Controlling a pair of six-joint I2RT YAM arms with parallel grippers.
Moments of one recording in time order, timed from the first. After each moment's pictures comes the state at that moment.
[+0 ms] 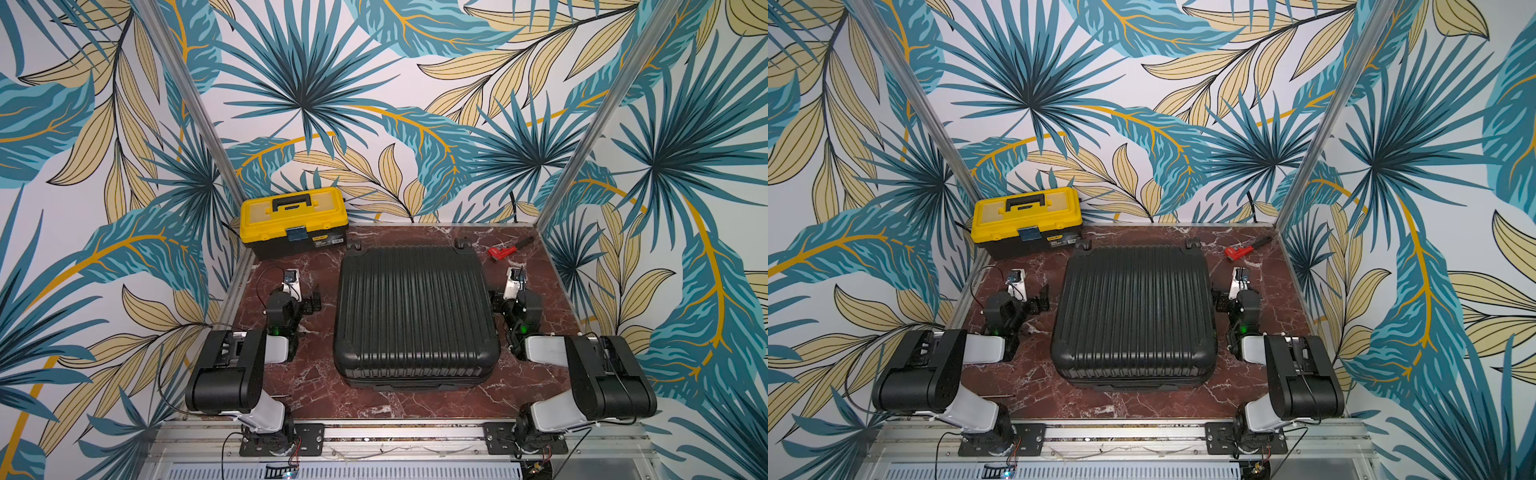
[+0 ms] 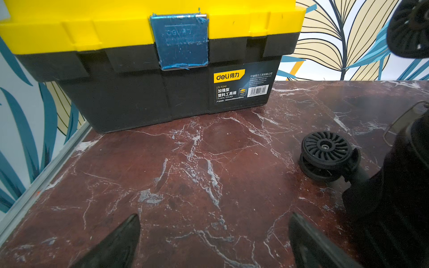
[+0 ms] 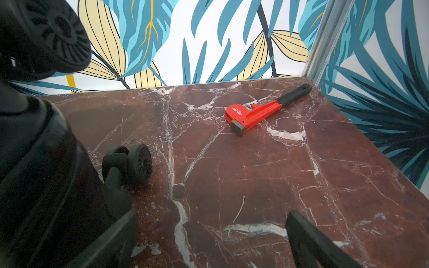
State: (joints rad) left arm 0.05 1.55 0.38 0.88 0.05 -0.02; right arm -0.03 1.51 0.39 0.83 0.05 0.06
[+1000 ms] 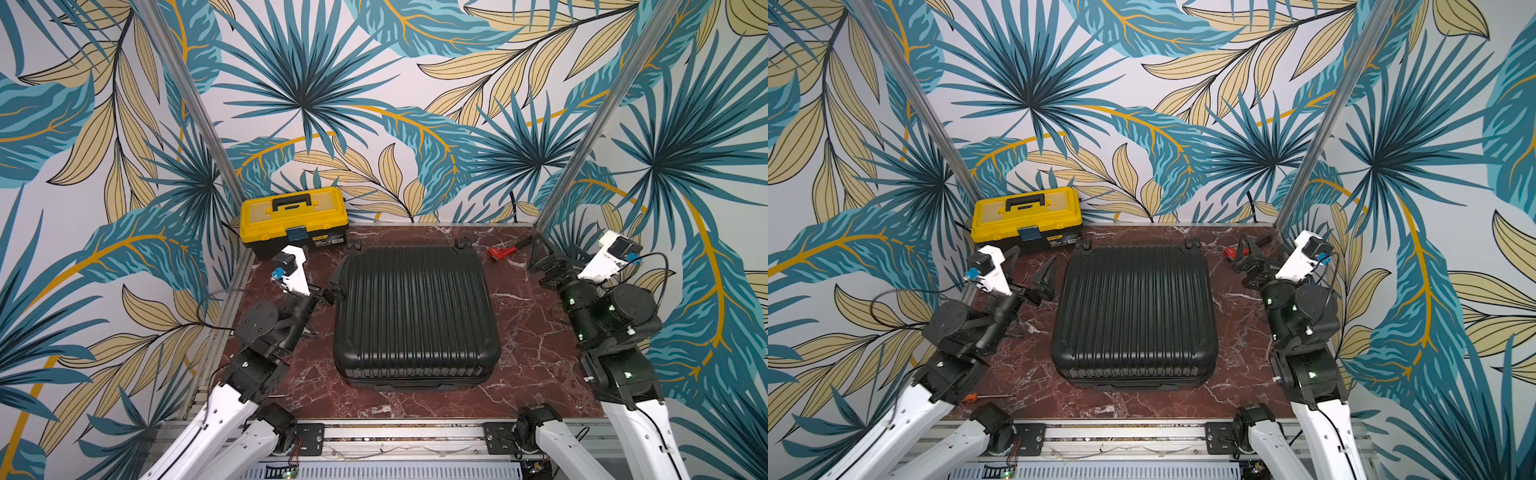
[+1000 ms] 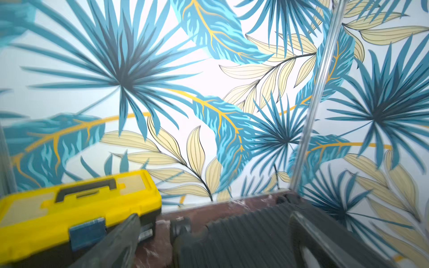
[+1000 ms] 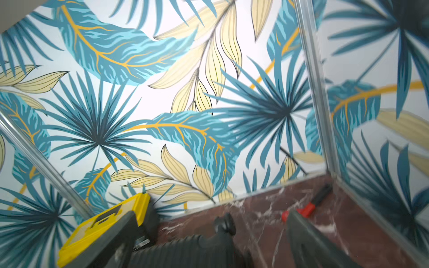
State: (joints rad) left arm -0.53 0.69 0.85 -0.01 -0.18 -0.21; right arm 0.13 0.71 1.11 -0.36 0.15 0.46
